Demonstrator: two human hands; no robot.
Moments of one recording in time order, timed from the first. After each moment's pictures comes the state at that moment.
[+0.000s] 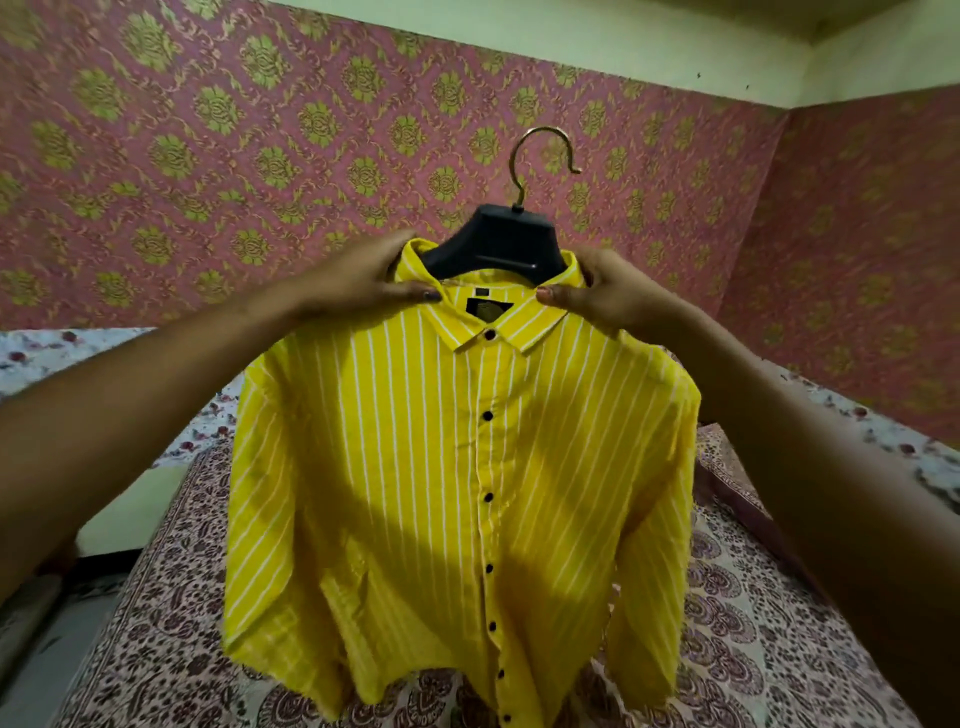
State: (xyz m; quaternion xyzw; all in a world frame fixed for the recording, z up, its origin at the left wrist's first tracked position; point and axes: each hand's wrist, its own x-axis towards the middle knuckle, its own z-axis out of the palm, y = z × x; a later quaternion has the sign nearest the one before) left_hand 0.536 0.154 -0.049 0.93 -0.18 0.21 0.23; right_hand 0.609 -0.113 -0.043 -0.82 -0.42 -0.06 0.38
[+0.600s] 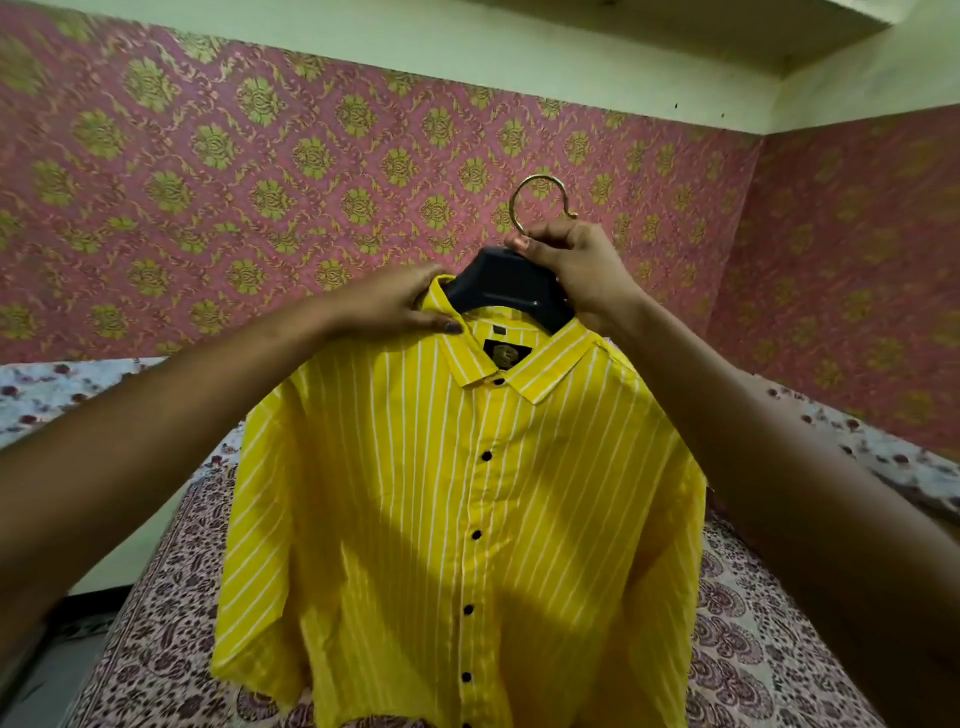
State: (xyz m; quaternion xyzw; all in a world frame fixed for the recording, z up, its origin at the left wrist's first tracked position) left_hand 0.541 0.129 -0.035 0.96 -0.18 0.16 0.17; right_hand 0.592 -0.074 -0.017 -0.72 -0.35 -0.12 0.59
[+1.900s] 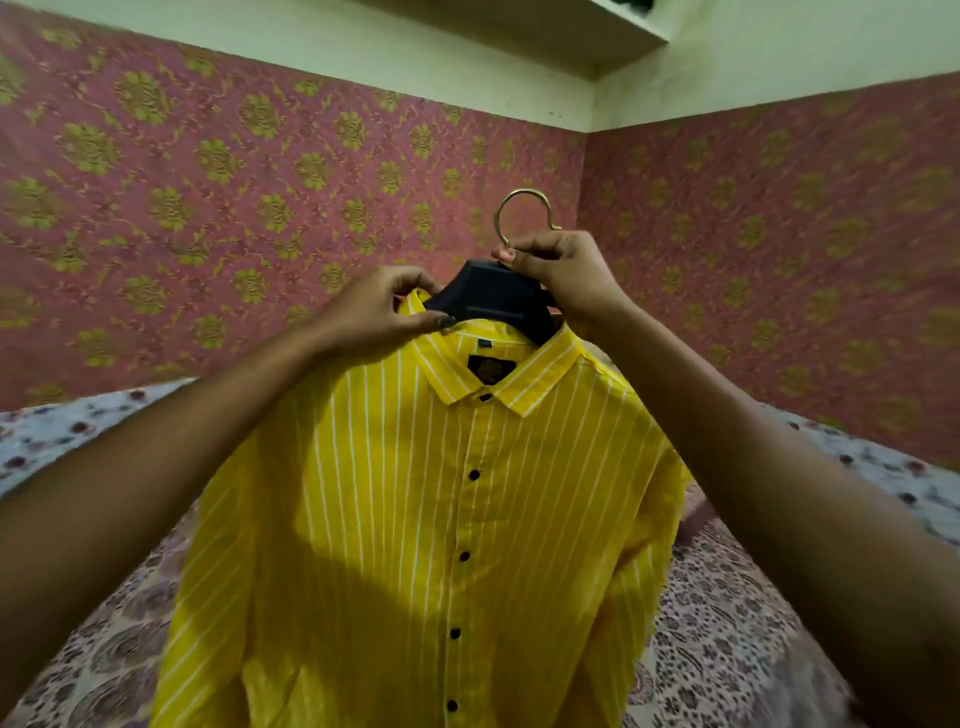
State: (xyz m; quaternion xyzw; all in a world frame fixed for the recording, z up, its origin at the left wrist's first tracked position) left_hand 0.608 0.012 -0.043 0.87 -0.30 0.22 0.33; right_hand 0.598 -0.198 -0.014 -0.76 -0.22 -0.21 0.57
